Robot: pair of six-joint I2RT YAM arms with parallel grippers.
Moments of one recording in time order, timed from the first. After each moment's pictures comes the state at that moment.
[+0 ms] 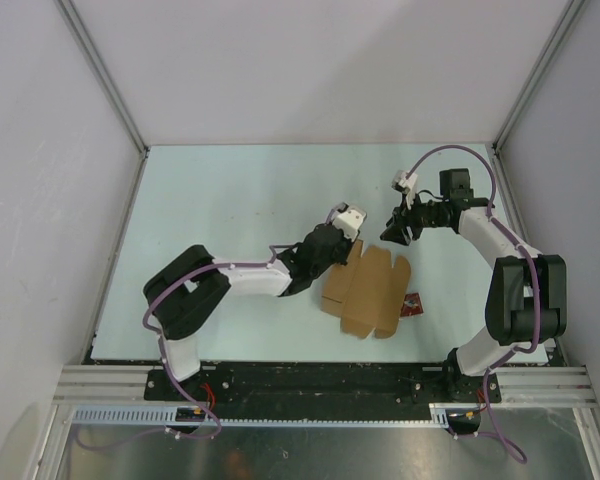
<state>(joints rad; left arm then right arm) -0.94 1.84 1.02 0.50 -0.26 -0.03 0.05 1.60 1.11 -0.46 -0.92 -0.69</state>
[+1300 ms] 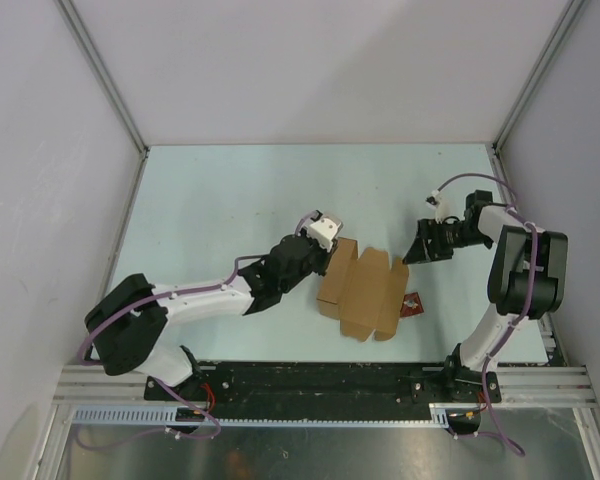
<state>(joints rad) -0.96 1.47 0.78 0.42 -0.25 -0.03 -0.17 1.78 1.11 -0.76 -0.86 -0.47</state>
